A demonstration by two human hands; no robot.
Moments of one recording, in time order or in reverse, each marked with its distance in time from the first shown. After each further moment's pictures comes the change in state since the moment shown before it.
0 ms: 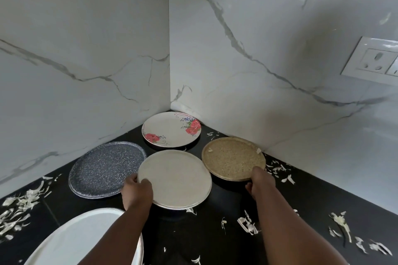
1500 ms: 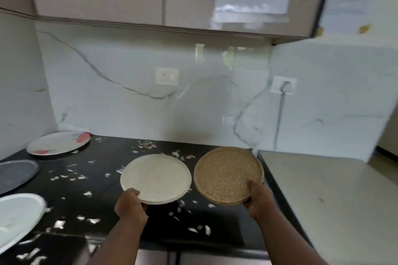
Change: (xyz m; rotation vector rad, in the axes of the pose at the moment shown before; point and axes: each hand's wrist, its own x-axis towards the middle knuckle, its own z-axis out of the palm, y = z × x) left_hand -0.415 -0.053 -0.053 -0.611 -0.552 -0.353; right_hand -0.277 0.130 -0.511 0.507 0.162 -0.350
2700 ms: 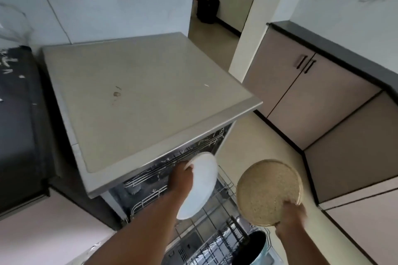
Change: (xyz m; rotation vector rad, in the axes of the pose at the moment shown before) left_hand -0.375 -0.566 0.137 1.327 -1.084 0.076; right_hand -0.052 -0.002 -0.662 -0.108 1.335 0.132
